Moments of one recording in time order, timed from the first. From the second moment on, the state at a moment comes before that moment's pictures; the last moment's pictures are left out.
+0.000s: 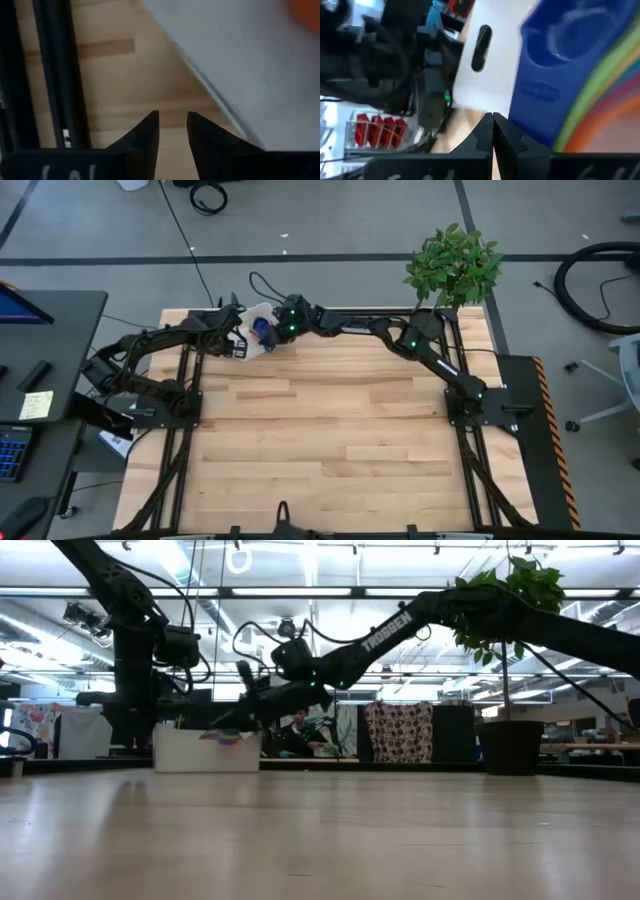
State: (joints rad) left arm 0.86 1.34 0.68 -0.68 -0.25 -0.55; right arm -0.45 2.60 2.13 0.06 -0.63 0.89
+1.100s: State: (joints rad) left arm 0.50 1.35 0.68 -0.34 -0.16 -0.72; right arm -0.43 2.59 2.13 0.15 -0.58 0.82
